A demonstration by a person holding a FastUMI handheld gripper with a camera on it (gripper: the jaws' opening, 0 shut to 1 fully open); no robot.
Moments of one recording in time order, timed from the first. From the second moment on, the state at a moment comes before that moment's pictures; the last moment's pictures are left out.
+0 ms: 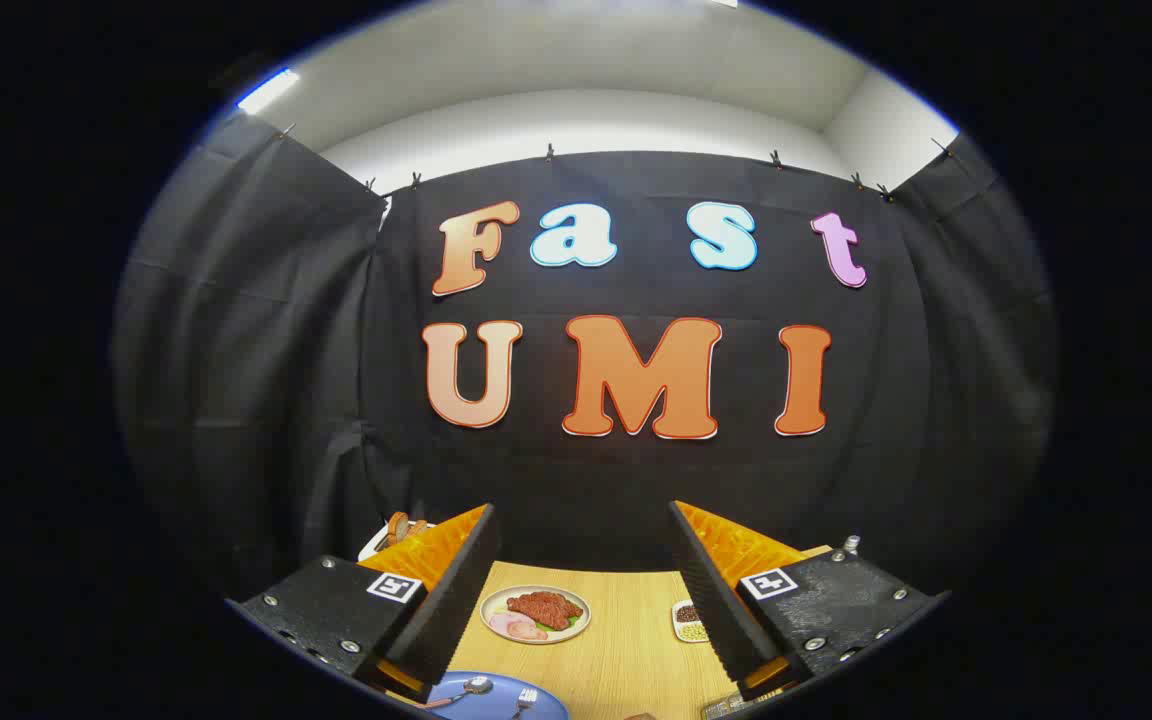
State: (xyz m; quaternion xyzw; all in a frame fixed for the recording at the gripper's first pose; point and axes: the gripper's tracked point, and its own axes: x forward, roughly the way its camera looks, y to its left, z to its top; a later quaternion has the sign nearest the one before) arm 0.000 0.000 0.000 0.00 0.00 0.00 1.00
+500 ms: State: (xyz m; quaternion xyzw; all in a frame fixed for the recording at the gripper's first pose) arm -0.008 0.009 -0.009 0.00 0.01 0.01 1.00
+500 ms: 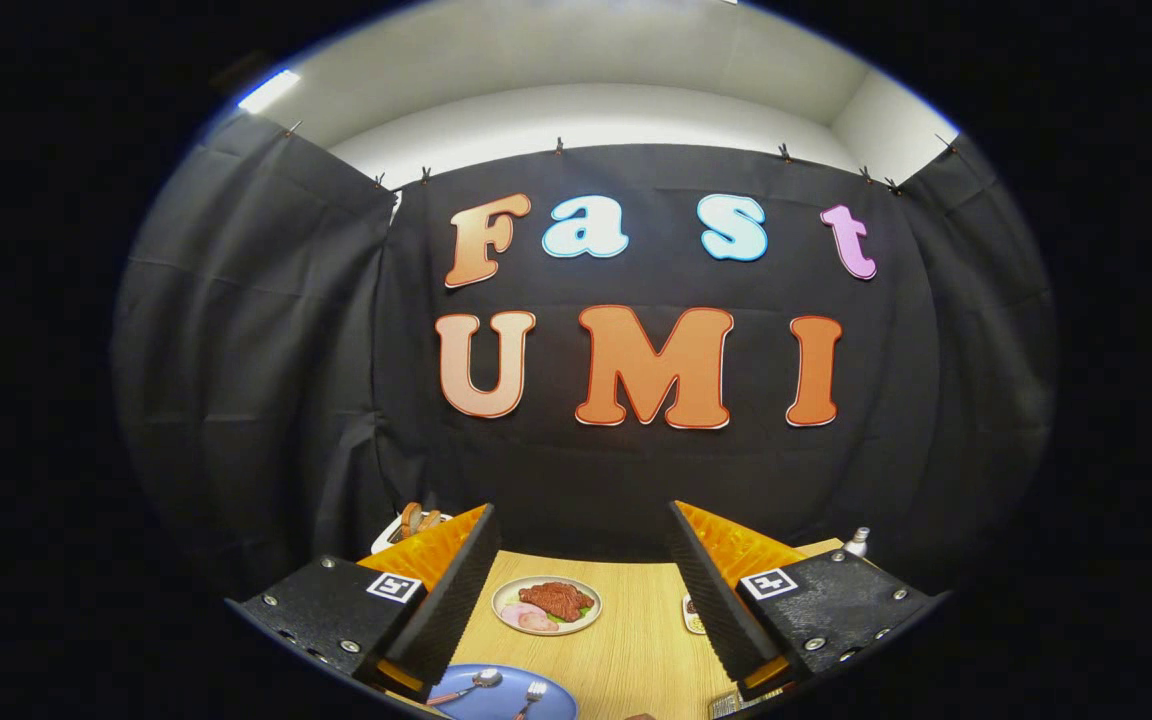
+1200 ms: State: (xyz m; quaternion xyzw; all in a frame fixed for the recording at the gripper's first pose) arm -0.025 0.046 -0.144 0.02 0.17 0.03 0.98
